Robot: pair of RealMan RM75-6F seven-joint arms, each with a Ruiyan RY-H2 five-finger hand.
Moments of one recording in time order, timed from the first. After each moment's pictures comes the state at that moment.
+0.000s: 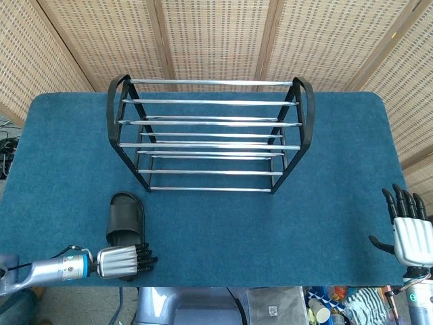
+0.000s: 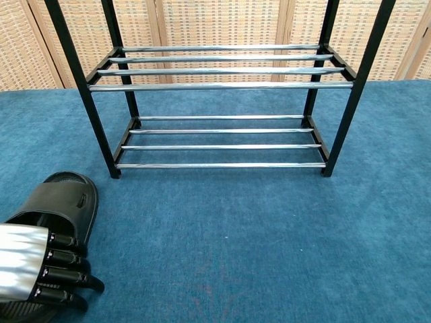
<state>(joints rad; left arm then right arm) -0.73 -1.42 0.37 -1.04 2.30 1.21 -0.02 0.09 -1.17 0.12 -1.57 -1.40 1.47 -0.16</state>
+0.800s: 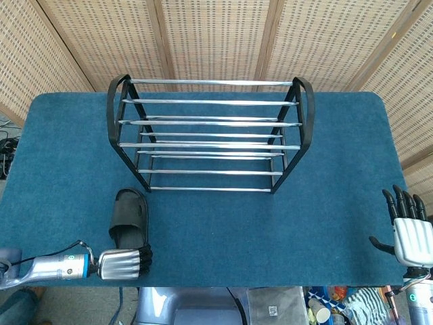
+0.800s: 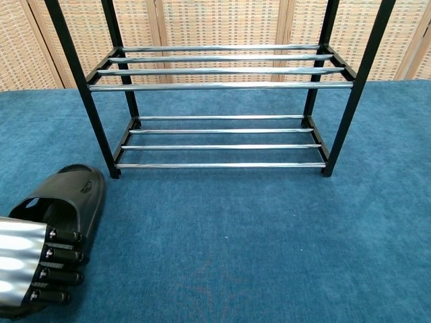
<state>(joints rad) -0.76 -1.44 0.38 -0.98 2.37 1.35 0.23 0.09 -1.17 0.11 -1.58 -1.39 1.46 -0.17</state>
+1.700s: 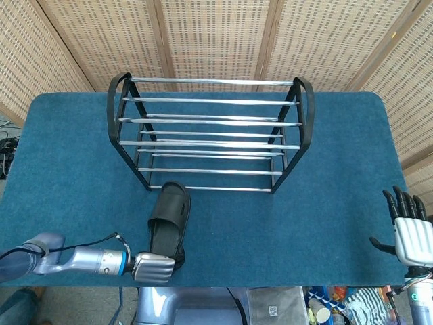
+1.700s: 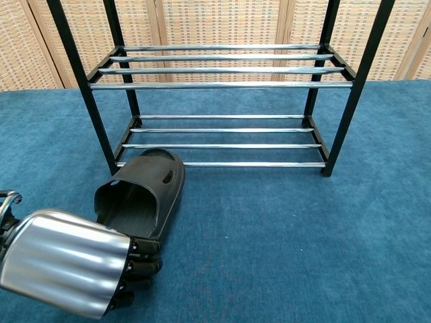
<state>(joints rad) -0.98 -1.44 0.28 -1.24 2.41 1.05 0.48 0.09 -1.15 0.11 -1.58 -1.37 1.42 -0.13</state>
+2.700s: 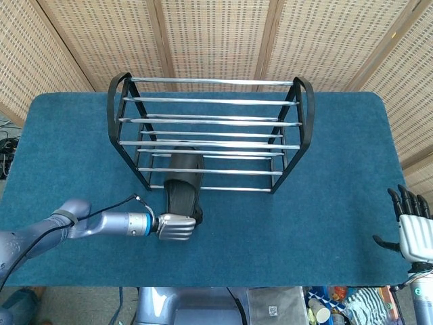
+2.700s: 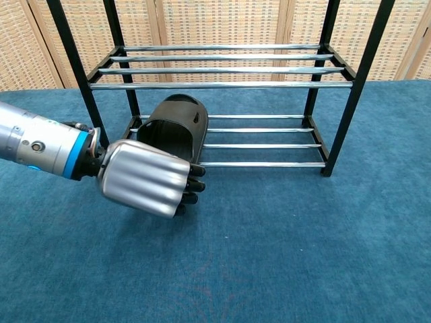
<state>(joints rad) -1.16 -1.56 0.20 -0.96 2.31 0.97 0.38 0.11 -1.14 0.13 -1.55 -1.31 1.37 -0.09</state>
